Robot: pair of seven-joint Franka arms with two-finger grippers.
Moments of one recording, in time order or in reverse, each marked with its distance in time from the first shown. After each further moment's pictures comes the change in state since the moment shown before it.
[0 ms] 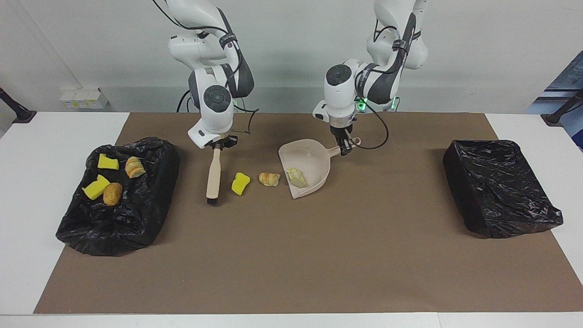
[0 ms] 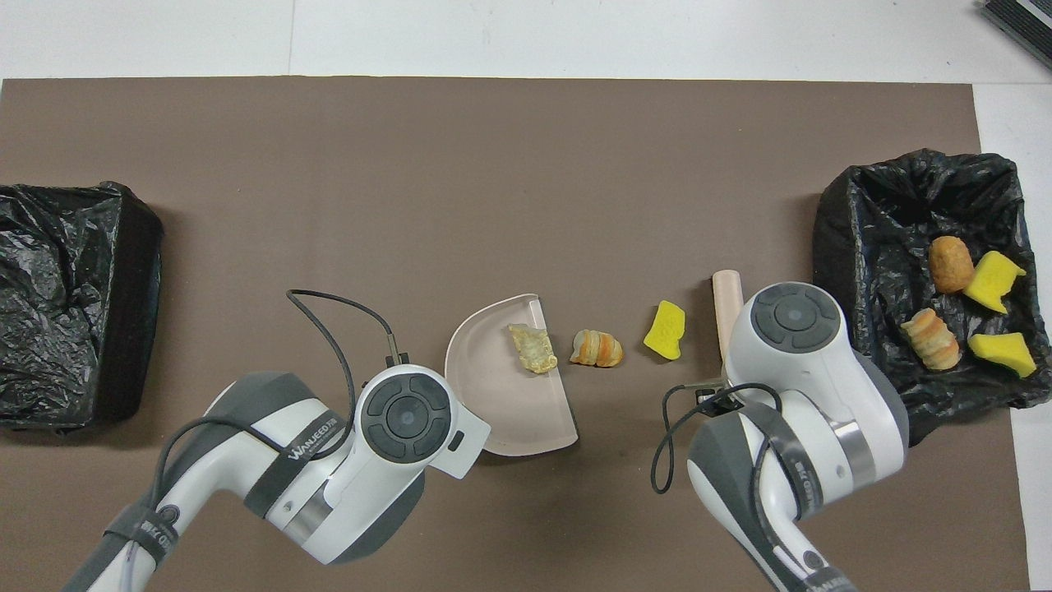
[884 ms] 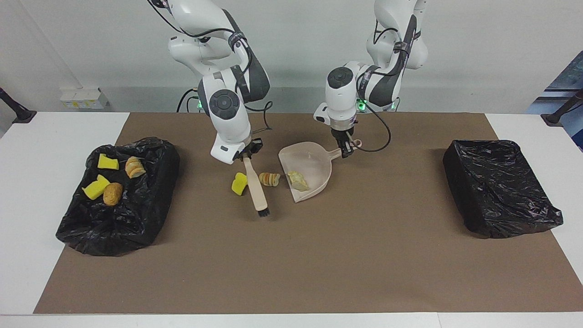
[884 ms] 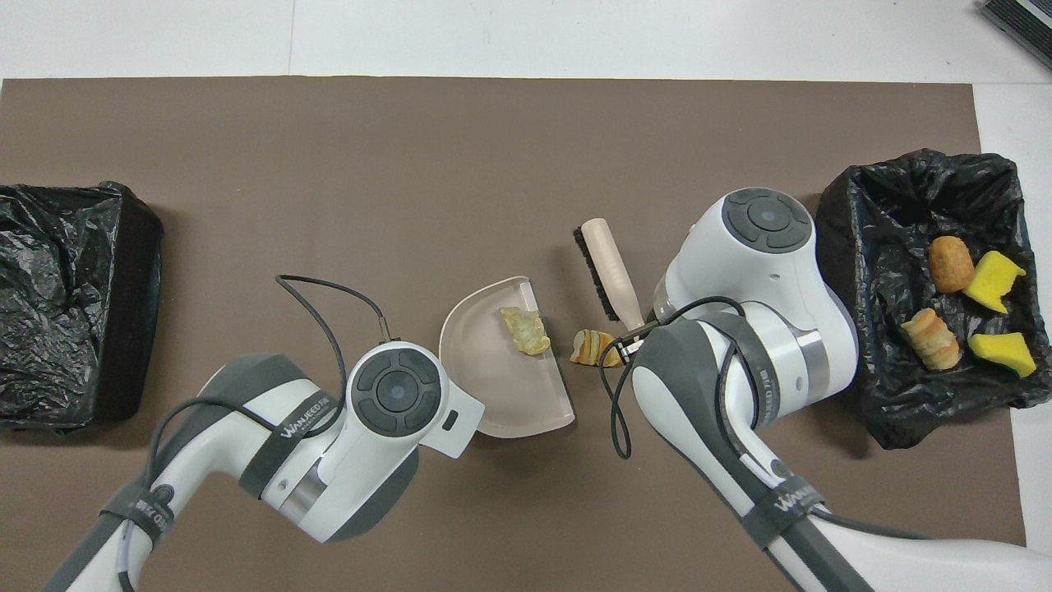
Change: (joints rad) left arm 0.004 0.007 -0.001 0.007 -0.001 0.000 0.000; right arm 0.061 0.207 -0.006 0.390 0.119 -0.151 -0.269
